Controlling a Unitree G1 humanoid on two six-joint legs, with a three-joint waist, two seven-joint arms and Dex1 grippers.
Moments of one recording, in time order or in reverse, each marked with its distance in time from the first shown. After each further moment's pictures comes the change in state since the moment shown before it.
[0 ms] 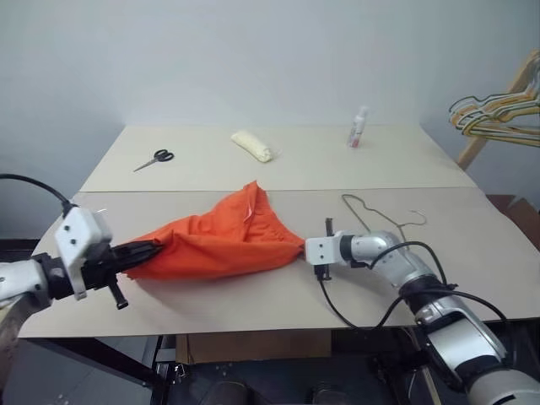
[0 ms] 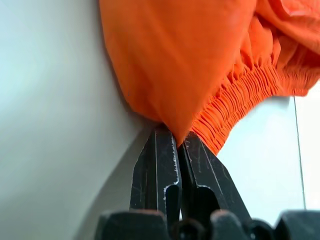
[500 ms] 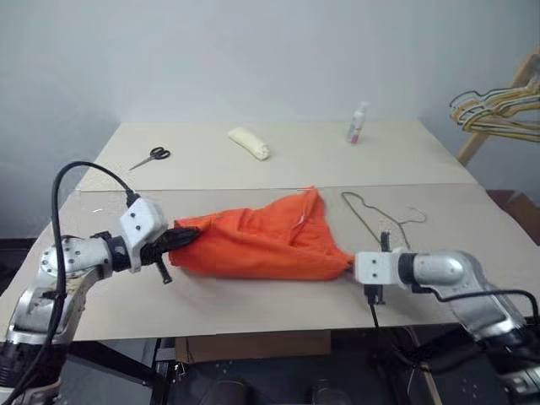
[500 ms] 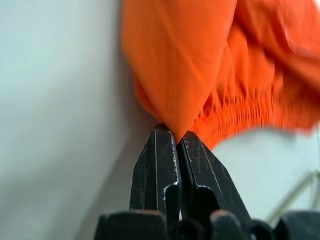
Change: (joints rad) left arm -0.148 -0.030 -0.226 0.157 0.098 -0.133 -0.083; right arm 0.481 -0.315 -0.221 -0.860 0.238 0.431 0.217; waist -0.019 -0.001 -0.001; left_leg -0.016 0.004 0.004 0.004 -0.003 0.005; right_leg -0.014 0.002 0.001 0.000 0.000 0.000
